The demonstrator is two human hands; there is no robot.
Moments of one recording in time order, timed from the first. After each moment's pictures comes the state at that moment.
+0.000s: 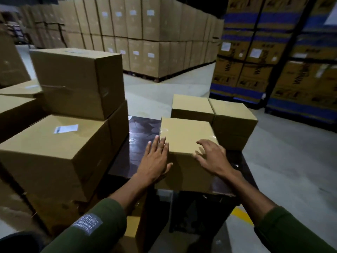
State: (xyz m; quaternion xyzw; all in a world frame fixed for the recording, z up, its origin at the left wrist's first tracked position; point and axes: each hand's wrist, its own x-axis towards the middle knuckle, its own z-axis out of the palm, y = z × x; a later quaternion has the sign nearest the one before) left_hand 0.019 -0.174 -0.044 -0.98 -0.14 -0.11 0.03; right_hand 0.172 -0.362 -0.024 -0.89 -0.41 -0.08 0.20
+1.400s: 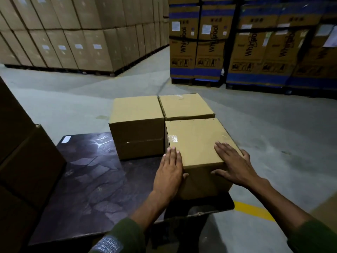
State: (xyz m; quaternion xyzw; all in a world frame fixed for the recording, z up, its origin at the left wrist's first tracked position) left_hand 0.272 -0.307 -0.083 -0.99 0.00 -0.12 -0.02; right_hand 0.389 -0.541 -0.069 -0.96 -0.29 -0.02 0.02
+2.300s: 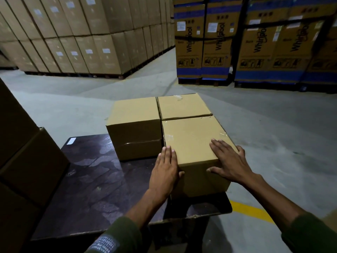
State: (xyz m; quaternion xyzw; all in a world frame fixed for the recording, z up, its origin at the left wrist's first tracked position) left_hand 0.286 -0.324 -0.078 -0.99 -0.04 -0.11 -0.02; right_hand 0.417 -0.551 -0.069 -0.95 -0.32 -0.03 0.01
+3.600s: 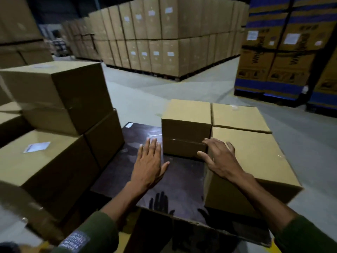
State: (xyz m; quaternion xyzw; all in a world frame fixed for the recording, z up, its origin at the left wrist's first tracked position) left_hand 0.168 -0.204 -0.040 -0.95 -0.26 -0.15 0.07; right_hand 0.373 -0.388 -0.033 -0.84 -0.49 -0.08 0.22
